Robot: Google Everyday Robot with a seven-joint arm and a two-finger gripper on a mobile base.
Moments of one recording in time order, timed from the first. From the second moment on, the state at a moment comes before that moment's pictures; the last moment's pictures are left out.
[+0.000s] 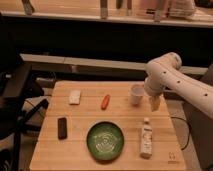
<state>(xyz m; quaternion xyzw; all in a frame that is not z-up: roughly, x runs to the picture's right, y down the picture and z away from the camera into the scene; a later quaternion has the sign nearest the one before) 0.242 0.055 0.752 -0.26 -0.02 -0.12 0.96</state>
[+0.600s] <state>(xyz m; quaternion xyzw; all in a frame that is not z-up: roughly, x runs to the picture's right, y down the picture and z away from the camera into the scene) 0.226 0.058 0.779 -0.26 -0.04 -0.15 0.95</state>
